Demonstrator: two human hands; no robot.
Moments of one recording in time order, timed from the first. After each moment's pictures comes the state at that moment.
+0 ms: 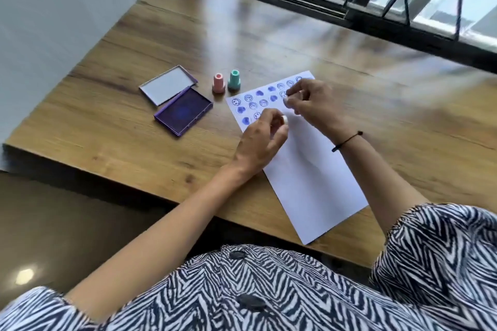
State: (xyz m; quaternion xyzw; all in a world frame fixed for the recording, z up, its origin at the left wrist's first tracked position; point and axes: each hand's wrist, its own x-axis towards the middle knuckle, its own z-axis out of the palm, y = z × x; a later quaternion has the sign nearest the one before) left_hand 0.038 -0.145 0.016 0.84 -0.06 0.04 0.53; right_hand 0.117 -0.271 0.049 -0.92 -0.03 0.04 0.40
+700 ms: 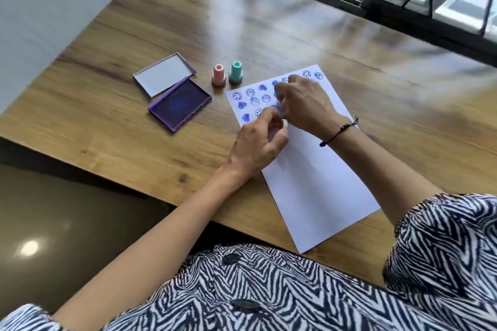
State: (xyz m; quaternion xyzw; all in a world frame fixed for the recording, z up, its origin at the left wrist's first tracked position) left_hand 0.038 -0.144 0.016 0.84 -0.01 0.04 0.54; right_hand 0.127 -0.251 0.046 -0.96 -0.25 0.04 0.08
